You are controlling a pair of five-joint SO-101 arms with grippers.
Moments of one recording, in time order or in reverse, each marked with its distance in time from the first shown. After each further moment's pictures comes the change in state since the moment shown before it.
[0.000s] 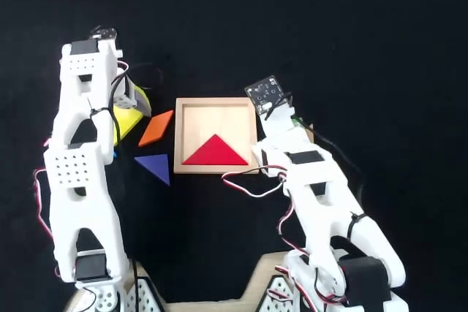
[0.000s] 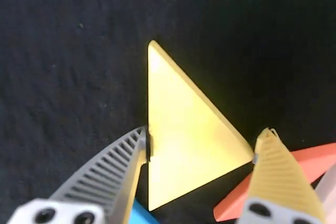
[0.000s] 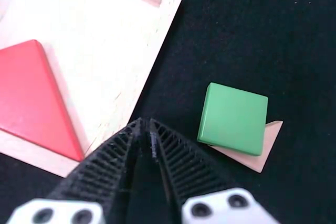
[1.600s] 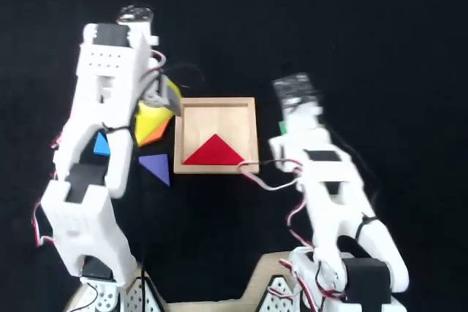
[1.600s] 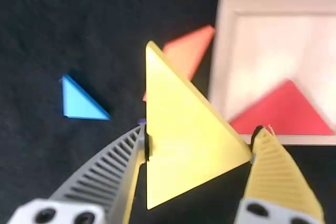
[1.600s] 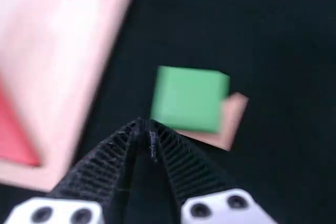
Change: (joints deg) left arm 13.5 -33.7 18.8 11.0 6.6; right arm 10.2 0.0 0.0 0.0 -5.7
